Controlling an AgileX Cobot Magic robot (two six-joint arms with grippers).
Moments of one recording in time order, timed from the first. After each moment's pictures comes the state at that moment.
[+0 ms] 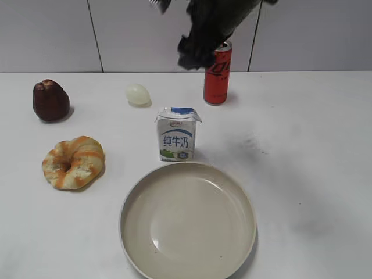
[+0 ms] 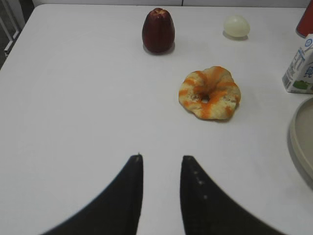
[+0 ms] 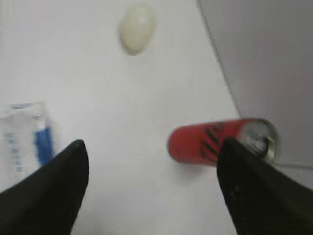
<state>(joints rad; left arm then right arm) -0.20 0.01 -0.49 -0.02 1.08 -0.08 0.58 1.95 -1.69 -0.01 0.67 -0.58</state>
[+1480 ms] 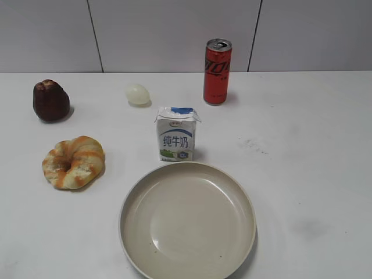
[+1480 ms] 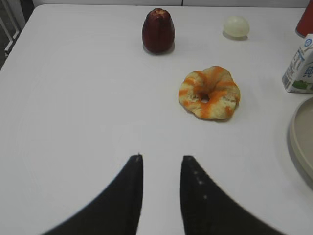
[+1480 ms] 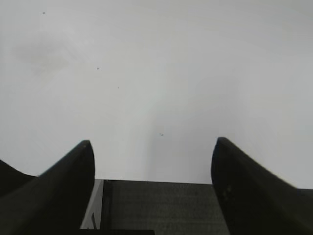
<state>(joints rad) -0.20 0.01 -0.49 -0.02 1.08 -0.08 0.06 0.97 -0.68 -0.04 1.03 -0.02</state>
